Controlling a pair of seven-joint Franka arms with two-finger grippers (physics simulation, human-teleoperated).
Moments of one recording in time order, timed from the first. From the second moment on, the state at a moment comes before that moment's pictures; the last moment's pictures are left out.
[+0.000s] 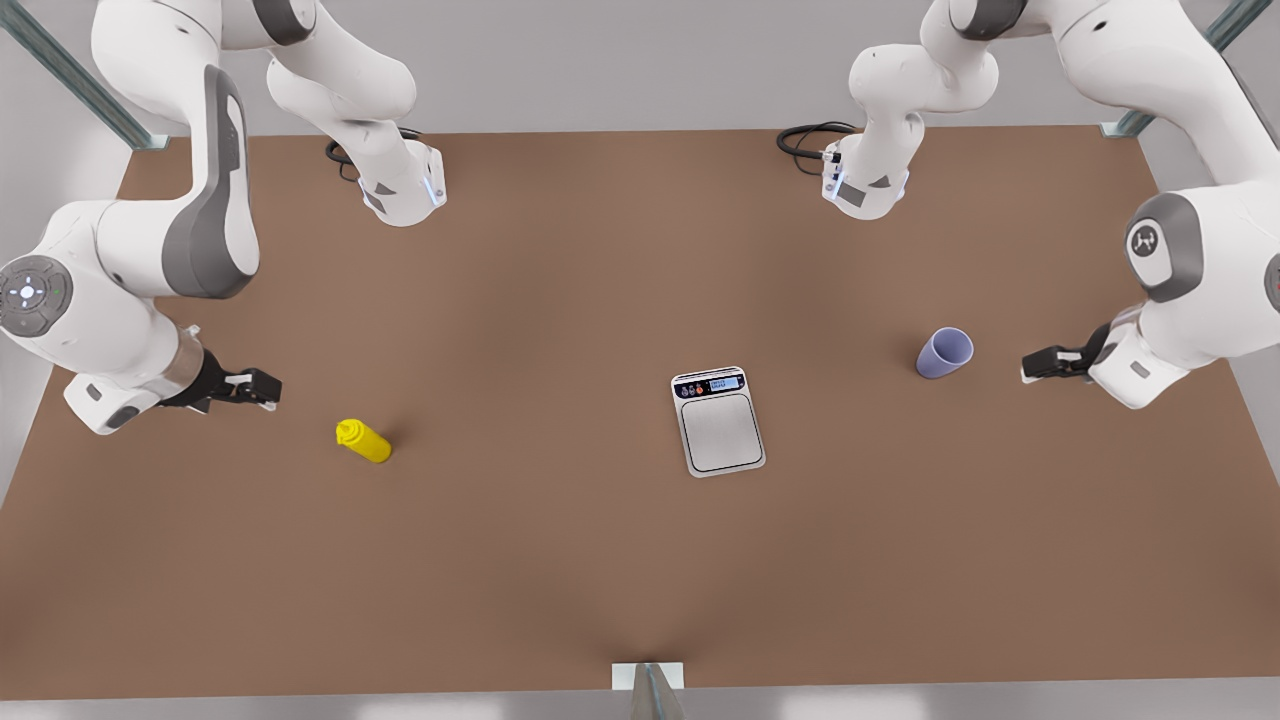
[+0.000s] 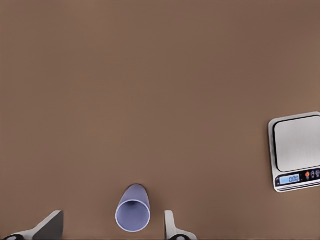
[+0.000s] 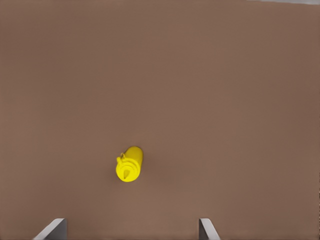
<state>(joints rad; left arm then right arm) -0.08 0.23 0.22 -1.53 -0.08 1.62 0.15 -0.08 0.24 0.10 -1.47 -0.07 1.67 -0.02</state>
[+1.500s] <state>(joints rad) -0.23 0.12 0.28 -2.45 -0.07 2.38 -0.07 -0.19 0.36 0.10 -1.48 -0.06 1.79 -0.67</state>
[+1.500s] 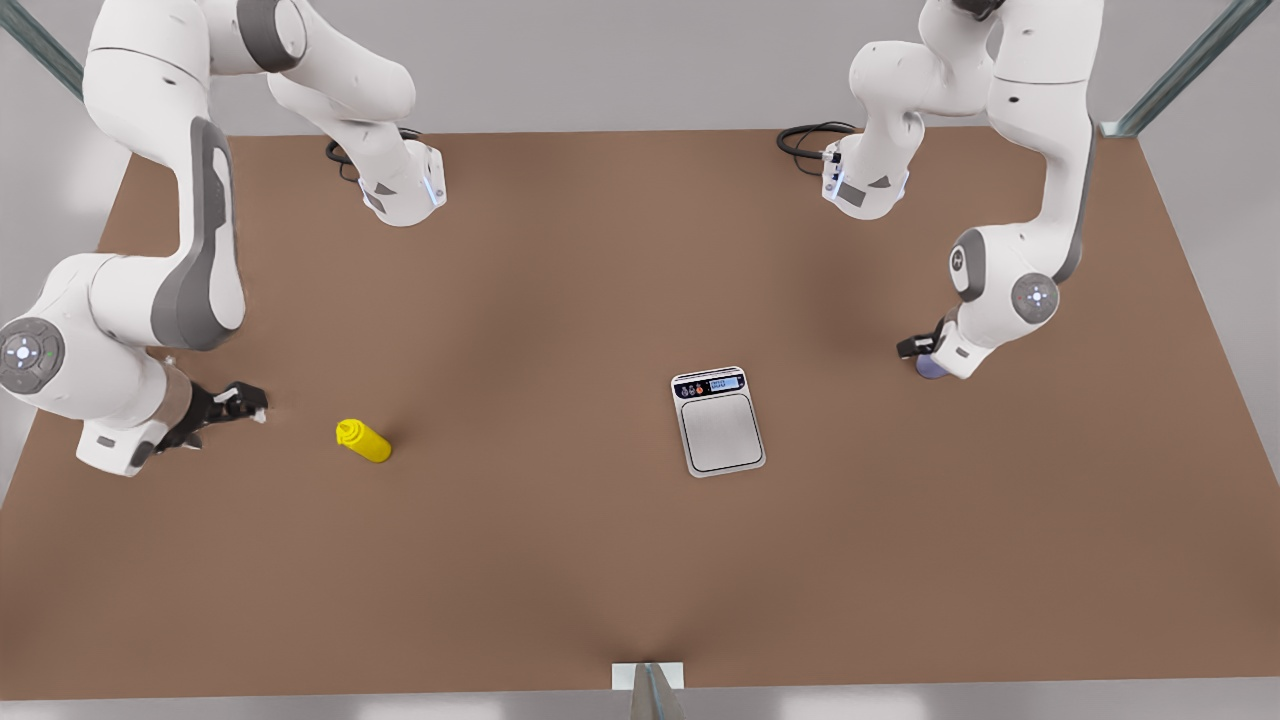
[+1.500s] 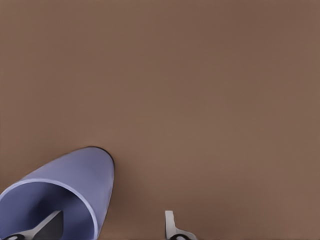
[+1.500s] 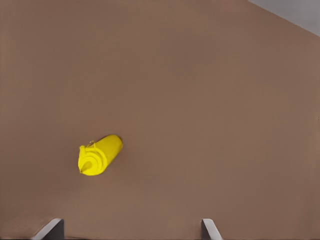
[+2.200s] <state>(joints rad) -0.24 0.16 0.28 -2.48 -0.05 2.45 -0.07 -0.48 0.68 0.10 -1.72 0.85 1.77 -2.23</state>
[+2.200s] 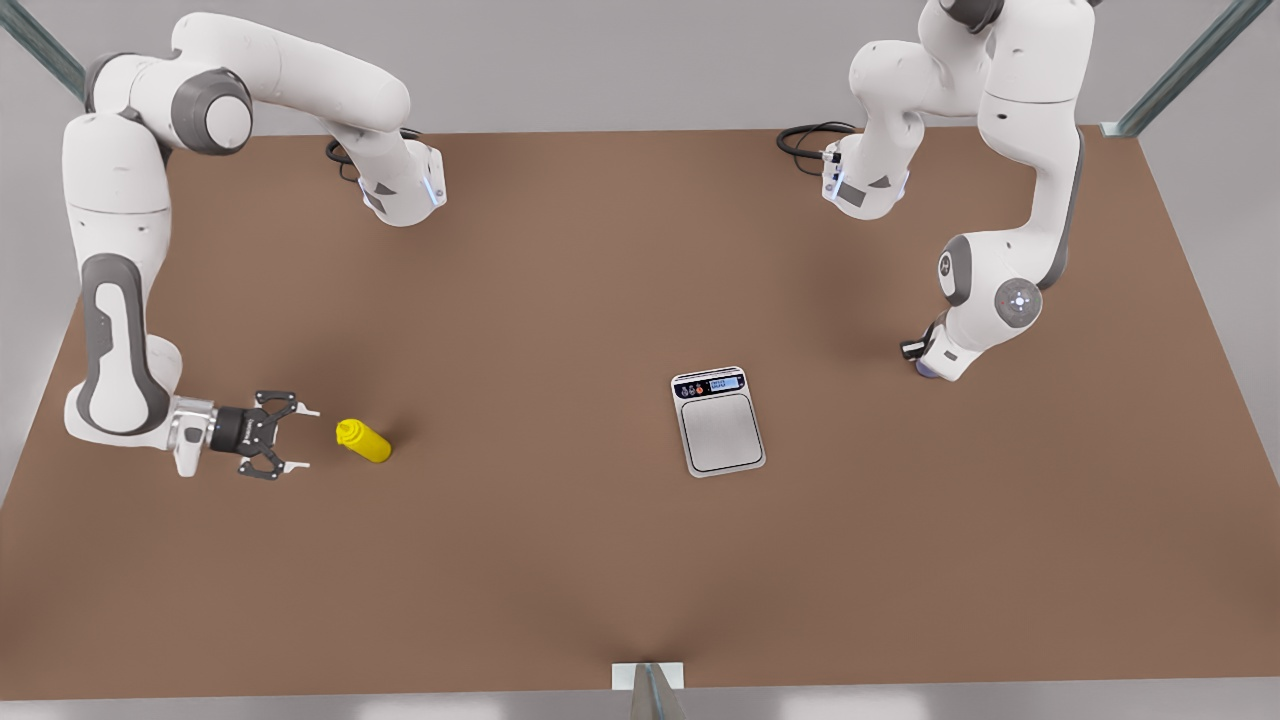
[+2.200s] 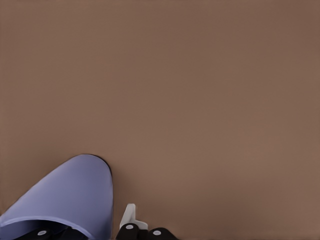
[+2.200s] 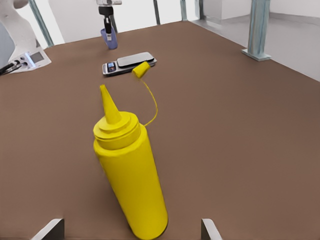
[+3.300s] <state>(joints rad) -0.24 0.13 0.25 -2.42 0.10 2.44 -0.09 -0.42 0.83 0.15 -1.68 0.90 1.77 -2.38</state>
